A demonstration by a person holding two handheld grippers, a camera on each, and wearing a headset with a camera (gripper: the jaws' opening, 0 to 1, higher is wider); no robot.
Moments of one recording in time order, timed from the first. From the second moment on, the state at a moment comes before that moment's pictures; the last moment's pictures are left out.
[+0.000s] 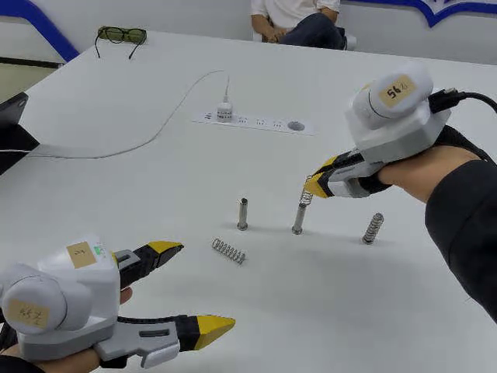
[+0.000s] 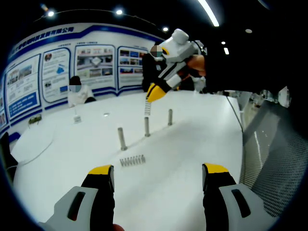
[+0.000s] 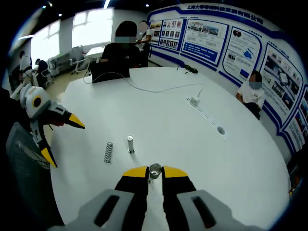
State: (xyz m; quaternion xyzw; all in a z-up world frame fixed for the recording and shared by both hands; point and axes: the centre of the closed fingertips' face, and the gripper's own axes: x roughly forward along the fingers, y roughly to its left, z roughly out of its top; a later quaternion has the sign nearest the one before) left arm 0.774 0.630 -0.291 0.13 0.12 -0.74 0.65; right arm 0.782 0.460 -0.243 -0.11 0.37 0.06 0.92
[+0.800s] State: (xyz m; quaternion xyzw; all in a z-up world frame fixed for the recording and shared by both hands) left arm 0.776 0.632 -0.293 0.13 0.12 -0.73 0.66; right arm 0.786 0.459 -0.254 -0.10 0.38 0.06 0.92
